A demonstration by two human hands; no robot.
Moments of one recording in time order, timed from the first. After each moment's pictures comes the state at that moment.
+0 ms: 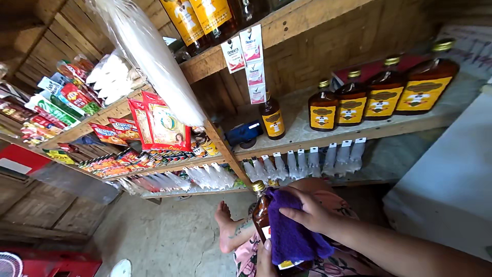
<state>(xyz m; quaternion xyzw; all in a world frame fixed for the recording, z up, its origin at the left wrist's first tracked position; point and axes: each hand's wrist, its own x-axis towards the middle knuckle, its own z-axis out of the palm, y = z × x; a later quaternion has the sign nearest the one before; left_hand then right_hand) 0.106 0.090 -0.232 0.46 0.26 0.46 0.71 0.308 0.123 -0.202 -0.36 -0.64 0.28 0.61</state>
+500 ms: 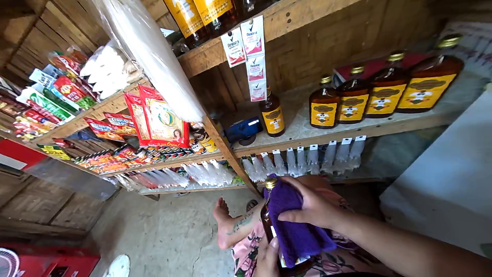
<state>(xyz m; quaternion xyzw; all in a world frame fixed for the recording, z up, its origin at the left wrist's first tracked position) 0.105 0.096 -0.241 0.52 0.23 0.41 0.71 0.320 0.119 -0.180 -0.40 -0.63 0.37 0.56</state>
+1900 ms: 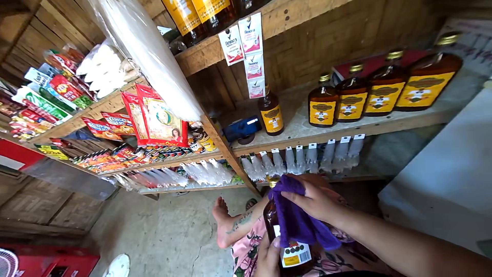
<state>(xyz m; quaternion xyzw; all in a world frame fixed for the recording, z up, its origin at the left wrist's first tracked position) 0.106 0.095 -0.237 0.55 0.23 0.39 0.71 0.324 0.119 -0.175 -0.45 -0.59 0.35 0.57</state>
